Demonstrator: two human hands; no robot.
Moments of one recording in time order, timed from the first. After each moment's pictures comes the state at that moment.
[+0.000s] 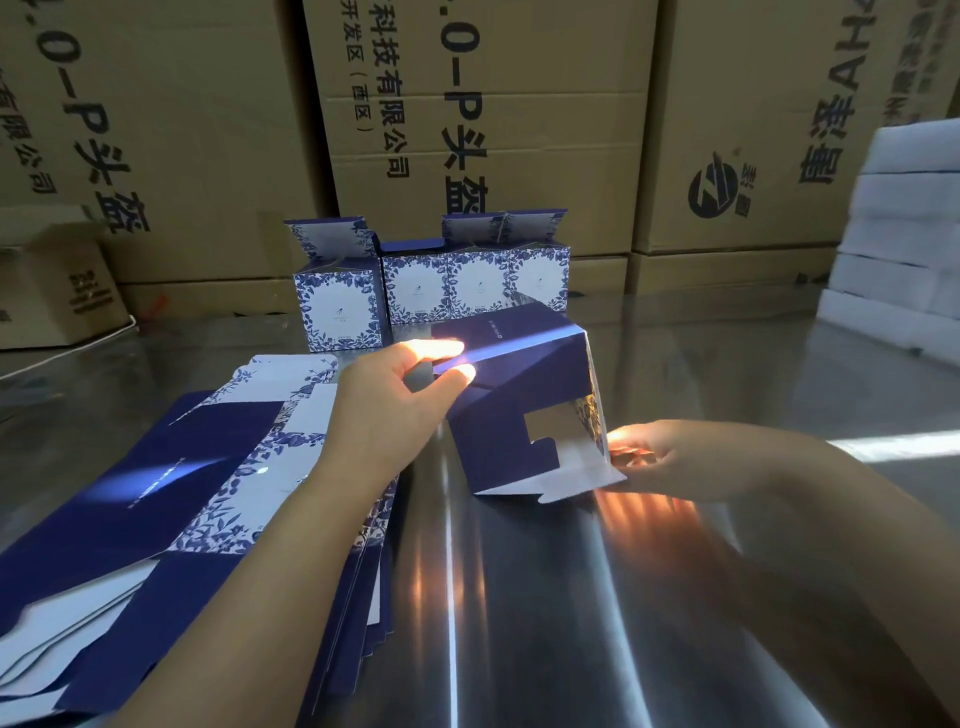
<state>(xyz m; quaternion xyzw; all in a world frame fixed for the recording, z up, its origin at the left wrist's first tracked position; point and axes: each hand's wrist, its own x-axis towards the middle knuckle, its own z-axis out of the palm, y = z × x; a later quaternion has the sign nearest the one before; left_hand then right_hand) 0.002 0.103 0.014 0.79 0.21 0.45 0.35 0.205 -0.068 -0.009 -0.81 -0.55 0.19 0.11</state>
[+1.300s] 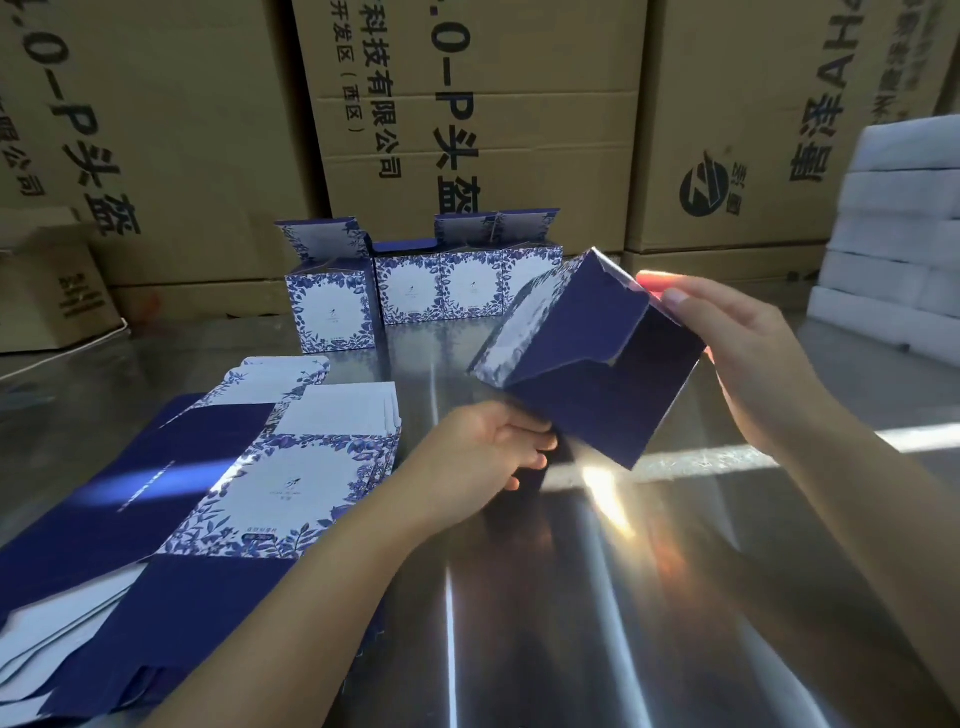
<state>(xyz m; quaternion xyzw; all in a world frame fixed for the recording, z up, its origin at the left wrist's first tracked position) 0.018 0.055 0.005 0.81 0.15 0.16 0.54 0.180 -0.087 0.037 -0.60 -0.43 0.01 0.68</state>
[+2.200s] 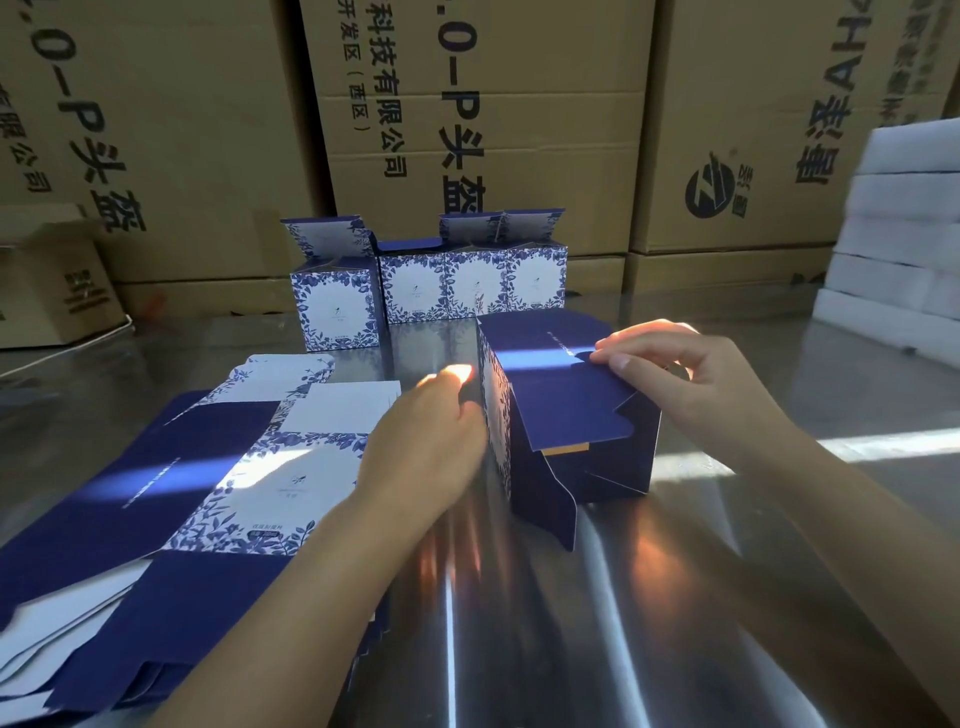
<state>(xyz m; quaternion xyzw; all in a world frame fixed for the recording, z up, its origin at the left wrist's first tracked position) 0.009 0.072 0.009 0.89 0.29 0.29 0.19 0.163 -0.079 0.022 -0.65 -0.50 -0.02 0.57</state>
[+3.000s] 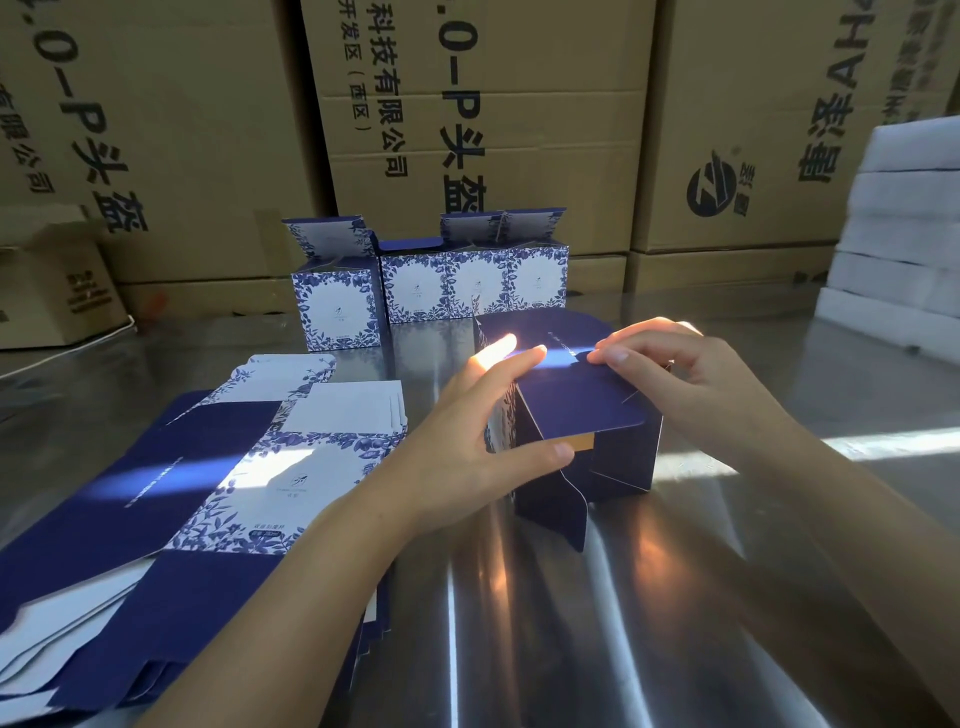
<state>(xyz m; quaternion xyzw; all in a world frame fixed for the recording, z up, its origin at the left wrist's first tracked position) 0.001 0.068 0.008 0.91 0.07 0.22 0.36 0.161 -0.079 0.024 -0.69 -0.50 -0.03 0.51</state>
